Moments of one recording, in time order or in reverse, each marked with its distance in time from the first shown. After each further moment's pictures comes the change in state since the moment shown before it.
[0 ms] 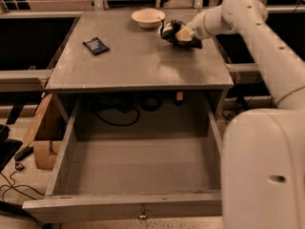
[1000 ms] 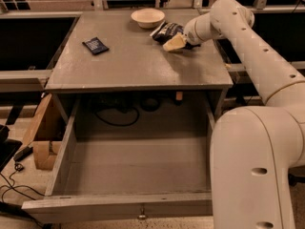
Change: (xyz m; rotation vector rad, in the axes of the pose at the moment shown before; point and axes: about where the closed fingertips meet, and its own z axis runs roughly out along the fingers) arm 0.011 0.013 0.039 -0.001 0.042 0.031
